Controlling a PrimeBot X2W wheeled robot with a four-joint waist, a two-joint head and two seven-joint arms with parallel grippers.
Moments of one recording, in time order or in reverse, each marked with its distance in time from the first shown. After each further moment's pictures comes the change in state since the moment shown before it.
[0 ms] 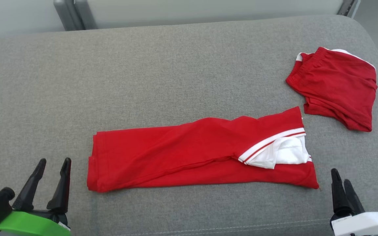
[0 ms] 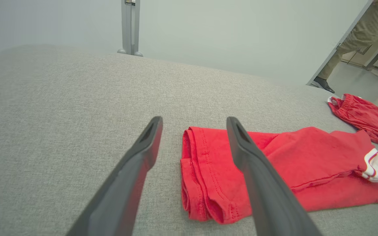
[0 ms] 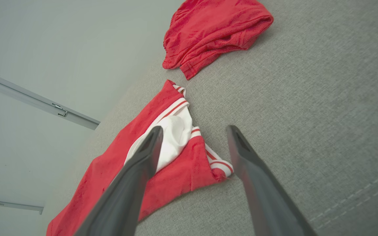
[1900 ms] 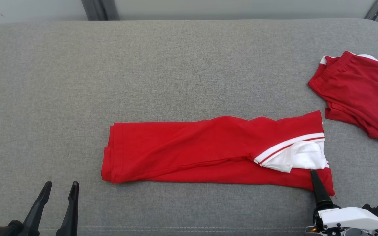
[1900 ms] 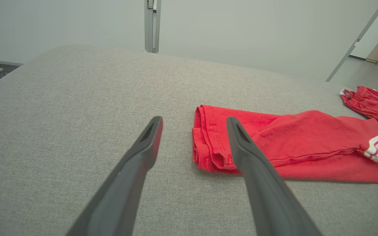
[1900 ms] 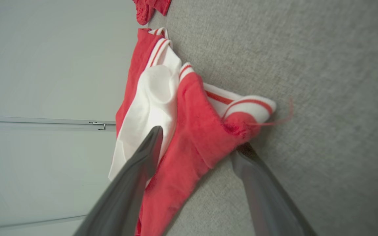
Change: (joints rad) left arm 0.238 -0.115 0.113 -0.188 0.209 0.034 0.000; right arm -0.161 0.108 0.028 0.362 0.400 0.193 -0.015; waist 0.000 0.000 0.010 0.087
